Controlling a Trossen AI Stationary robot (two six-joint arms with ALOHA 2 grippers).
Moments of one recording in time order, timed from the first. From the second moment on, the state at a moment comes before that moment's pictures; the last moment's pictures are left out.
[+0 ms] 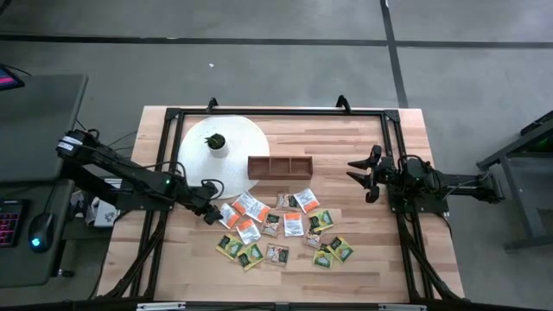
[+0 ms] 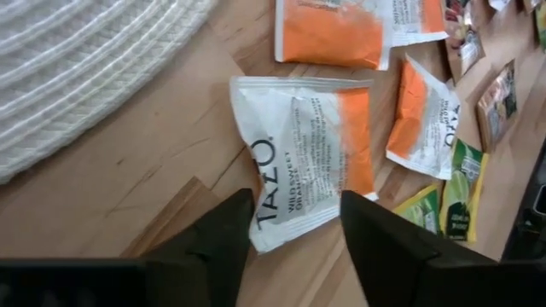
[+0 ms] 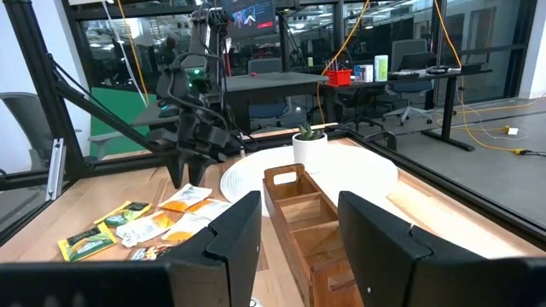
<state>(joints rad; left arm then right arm) -0.30 1.04 0.18 -0.06 0.01 -1.20 -0.05 0.03 0.01 0.06 0.15 0.10</state>
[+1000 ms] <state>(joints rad) -0.30 0.96 0.32 -0.36 -0.07 -0.85 -0.05 0.03 0.01 0.06 0.15 0.10</state>
